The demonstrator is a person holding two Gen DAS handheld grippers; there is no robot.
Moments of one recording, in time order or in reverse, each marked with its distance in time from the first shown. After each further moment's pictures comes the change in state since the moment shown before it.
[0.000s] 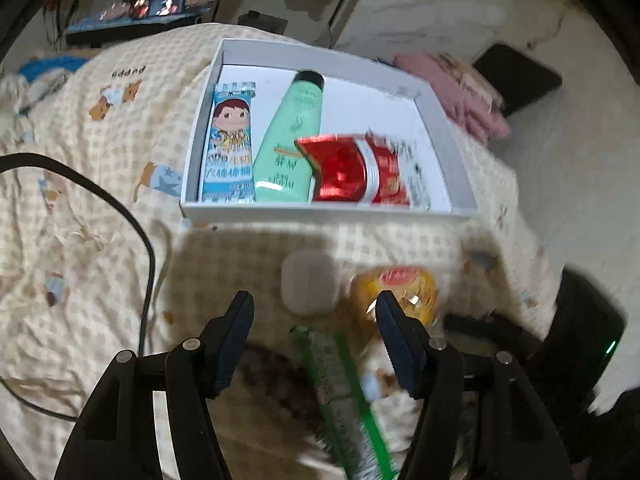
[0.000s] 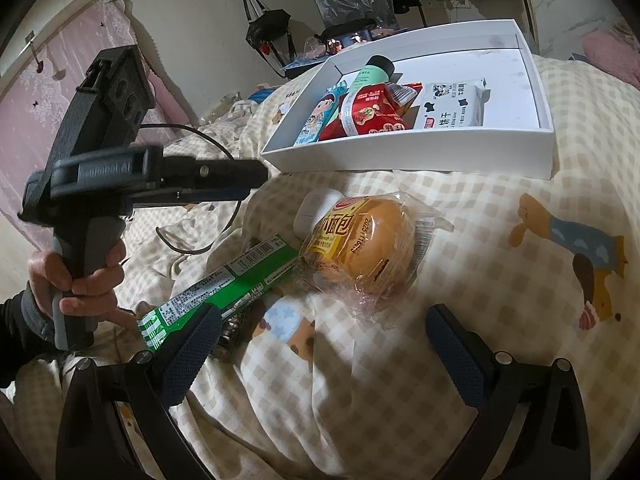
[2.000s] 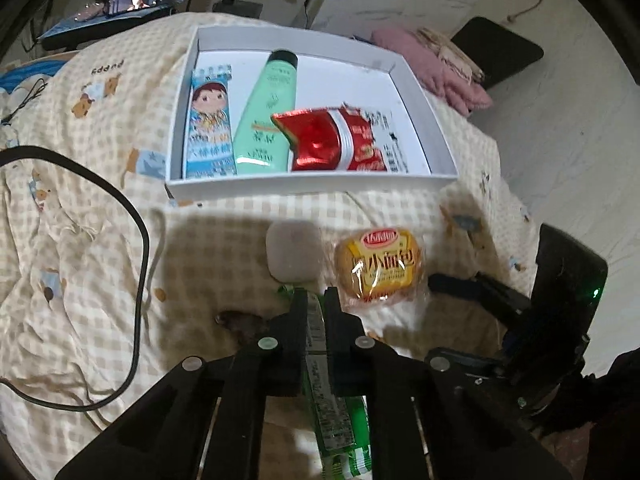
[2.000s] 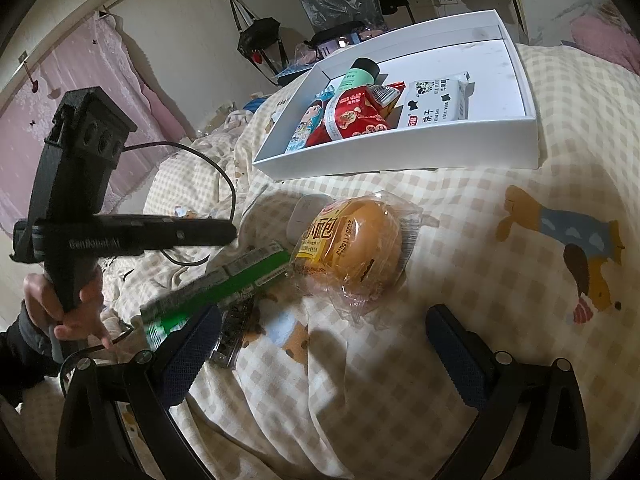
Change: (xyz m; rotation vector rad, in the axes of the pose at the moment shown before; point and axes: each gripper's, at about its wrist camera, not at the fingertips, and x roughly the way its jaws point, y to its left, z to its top) left arm -0.016 0.009 -0.010 0.044 0.062 -0.062; right arm -0.004 -0.008 -0.004 0.053 -0.020 0.015
